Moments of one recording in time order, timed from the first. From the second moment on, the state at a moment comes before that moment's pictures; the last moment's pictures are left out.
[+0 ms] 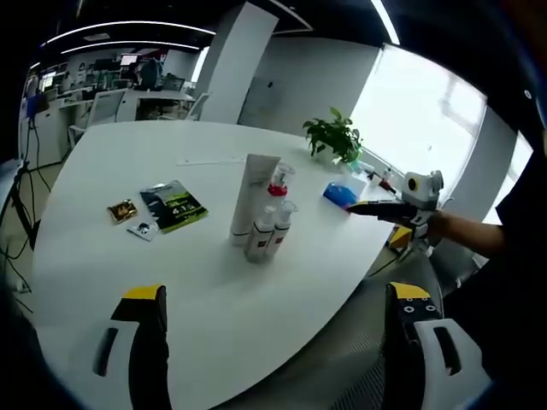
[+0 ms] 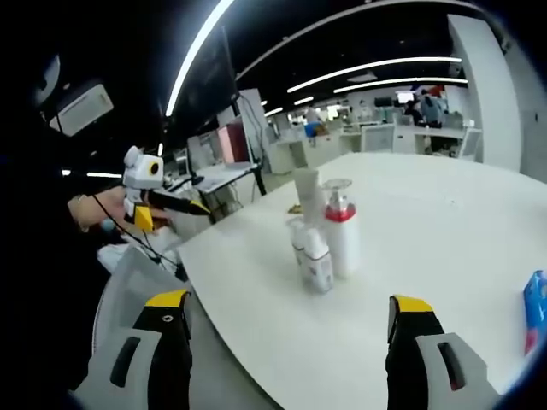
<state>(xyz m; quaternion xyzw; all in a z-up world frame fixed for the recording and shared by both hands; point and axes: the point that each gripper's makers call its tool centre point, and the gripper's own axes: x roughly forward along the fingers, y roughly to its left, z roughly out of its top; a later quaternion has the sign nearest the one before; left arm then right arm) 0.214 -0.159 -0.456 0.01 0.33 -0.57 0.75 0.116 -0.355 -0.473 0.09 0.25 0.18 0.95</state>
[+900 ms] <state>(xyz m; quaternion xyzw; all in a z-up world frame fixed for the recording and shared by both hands) 0.282 -0.185 -0.475 -0.05 0.39 -0.53 0.75 0.126 -0.380 -0.491 0.12 0.26 0.15 0.95</state>
